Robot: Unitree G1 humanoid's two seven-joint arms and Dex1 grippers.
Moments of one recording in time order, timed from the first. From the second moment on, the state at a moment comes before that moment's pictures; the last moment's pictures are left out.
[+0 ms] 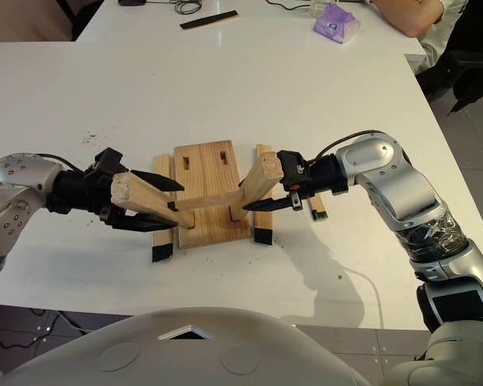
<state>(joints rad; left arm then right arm) -0.19 0.83 -0.10 -0.36 -0.71 0.61 -1.29 -0.38 -0.84 0.39 -0.15 0.49 0.24 1.30</state>
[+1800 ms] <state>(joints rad) -0.02 0.87 -0.16 0.04 -0.20 -0.06 -1.07 -0.25 -0.80 0.31 0.29 0.19 -0.03 1.19</state>
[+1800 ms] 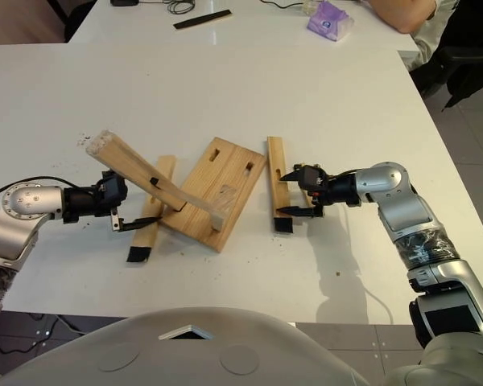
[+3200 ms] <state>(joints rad) -0.04 0.89 0.09 -0.09 -0.53 0.34 -1.11 -0.24 -0.69 0.19 0.04 0.21 0.23 1.02</state>
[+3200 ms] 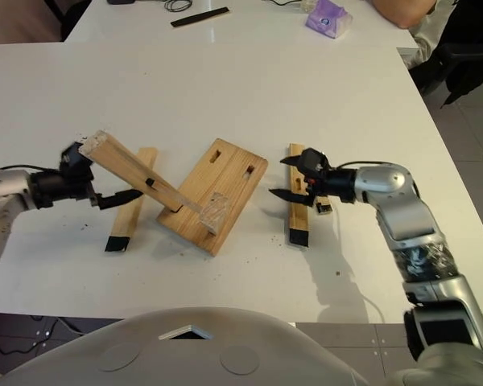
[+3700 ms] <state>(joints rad) 0.24 0.85 -0.09 -0.47 -0.51 0.42 -1.14 -0.68 -0.42 0.33 0.63 -0.05 -0.05 0.93</state>
